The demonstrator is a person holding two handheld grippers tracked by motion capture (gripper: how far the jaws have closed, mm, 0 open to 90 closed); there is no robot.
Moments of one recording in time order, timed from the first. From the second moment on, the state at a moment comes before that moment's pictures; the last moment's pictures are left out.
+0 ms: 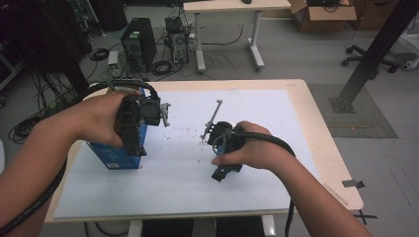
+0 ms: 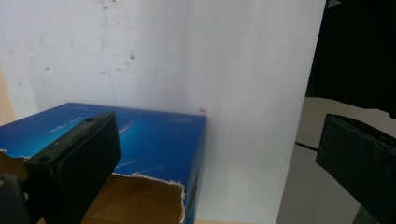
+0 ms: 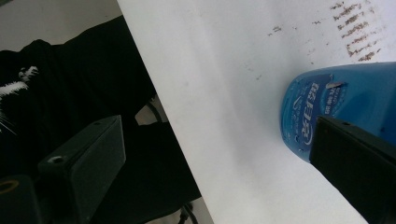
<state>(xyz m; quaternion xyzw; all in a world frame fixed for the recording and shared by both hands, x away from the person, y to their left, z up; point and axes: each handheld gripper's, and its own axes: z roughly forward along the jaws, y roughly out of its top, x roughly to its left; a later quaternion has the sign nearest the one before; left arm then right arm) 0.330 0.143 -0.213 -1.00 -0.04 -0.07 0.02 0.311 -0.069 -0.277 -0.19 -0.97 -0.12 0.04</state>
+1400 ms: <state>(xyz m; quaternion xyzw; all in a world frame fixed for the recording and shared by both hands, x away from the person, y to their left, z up) 0.335 0.128 -0.222 -1.00 -0.03 -0.06 0.02 0.295 -0.144 -0.314 -0.25 -0.96 -0.14 0.04</state>
